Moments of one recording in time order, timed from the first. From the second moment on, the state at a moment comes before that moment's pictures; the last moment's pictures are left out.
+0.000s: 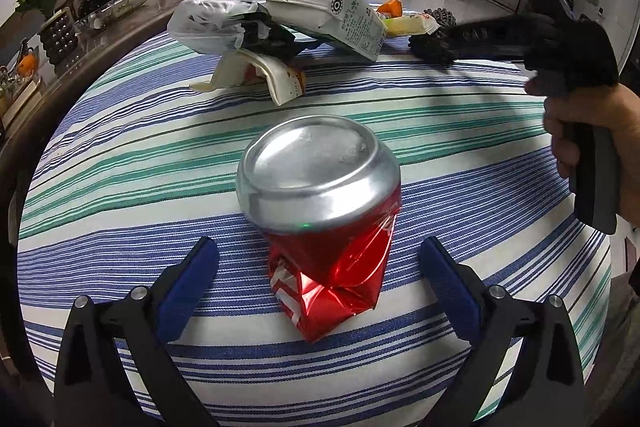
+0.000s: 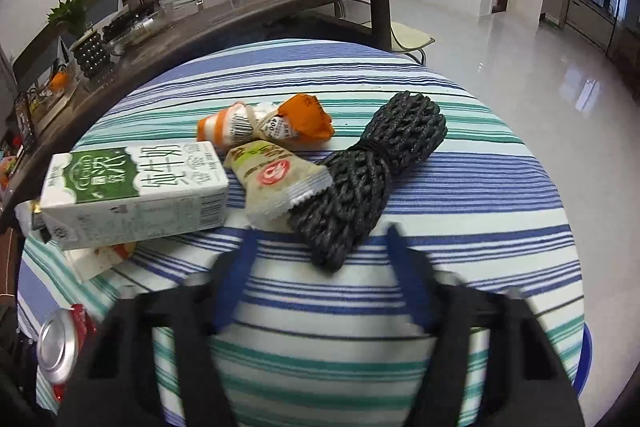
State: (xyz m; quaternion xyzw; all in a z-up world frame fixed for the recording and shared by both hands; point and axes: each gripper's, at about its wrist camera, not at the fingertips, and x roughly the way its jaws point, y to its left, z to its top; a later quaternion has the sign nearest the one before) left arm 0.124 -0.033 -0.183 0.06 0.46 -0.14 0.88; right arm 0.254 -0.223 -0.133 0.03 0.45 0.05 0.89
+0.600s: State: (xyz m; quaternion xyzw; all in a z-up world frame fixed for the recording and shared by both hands) left arm 0.124 -0.030 -0.183 0.06 0.46 -0.15 0.88; right arm 0.100 -0.266 -0.120 -0.07 0.50 0.22 0.84
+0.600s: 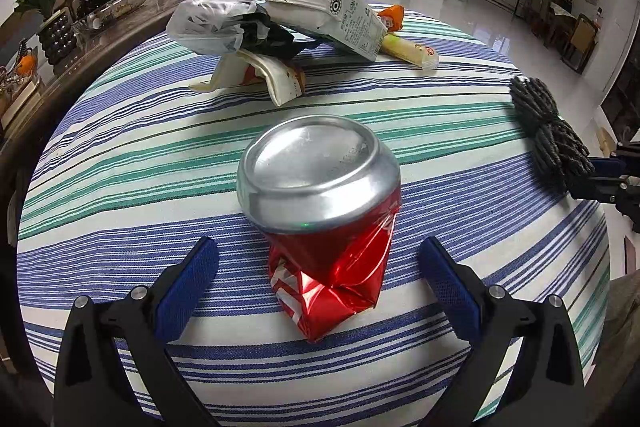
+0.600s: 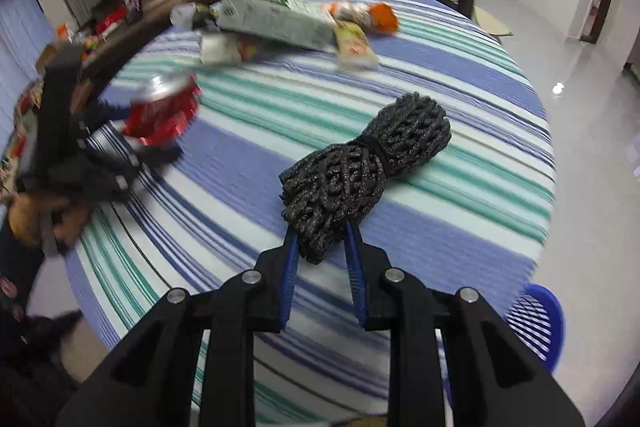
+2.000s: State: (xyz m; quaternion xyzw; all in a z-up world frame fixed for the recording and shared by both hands) left arm 0.114 -0.034 -0.108 0.01 0.39 -0.22 0.89; right arm 0.107 -0.278 -0.071 0.04 0.47 0.16 0.87
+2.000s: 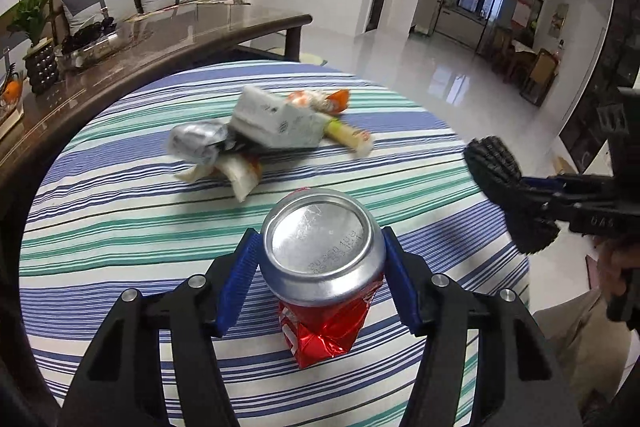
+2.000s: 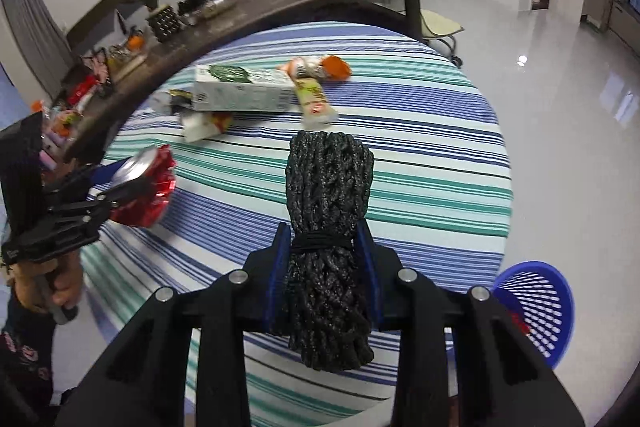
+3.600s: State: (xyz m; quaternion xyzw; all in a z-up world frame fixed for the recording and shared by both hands) left arm 0.103 -0.487 -0.212 0.10 0.45 -0.44 0.77; right arm 0.038 -0.633 -0.175 0.25 0.47 -0.08 0.84
